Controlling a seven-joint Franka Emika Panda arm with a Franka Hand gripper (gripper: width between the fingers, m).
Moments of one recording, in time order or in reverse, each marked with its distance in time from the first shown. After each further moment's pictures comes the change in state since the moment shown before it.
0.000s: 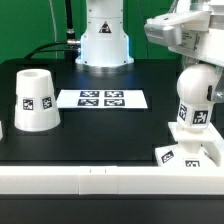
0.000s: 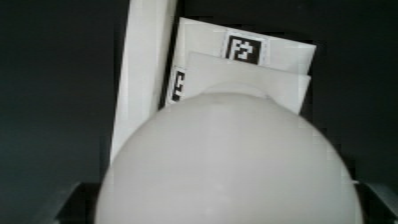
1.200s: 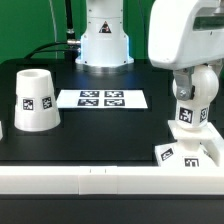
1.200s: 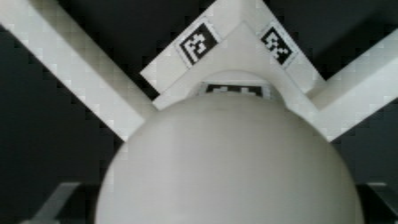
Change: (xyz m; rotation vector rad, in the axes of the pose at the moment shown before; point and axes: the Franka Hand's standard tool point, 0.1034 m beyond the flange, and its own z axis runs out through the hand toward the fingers) arm -0.006 -0.001 0.001 0.028 0.029 0.948
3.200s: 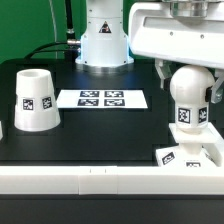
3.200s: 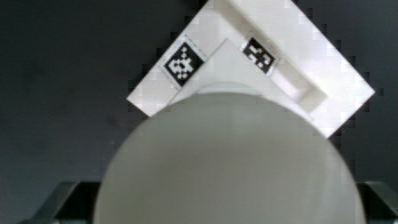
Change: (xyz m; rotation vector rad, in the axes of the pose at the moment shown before) arm -0.010 0.002 0.003 0.058 -0.055 1.686
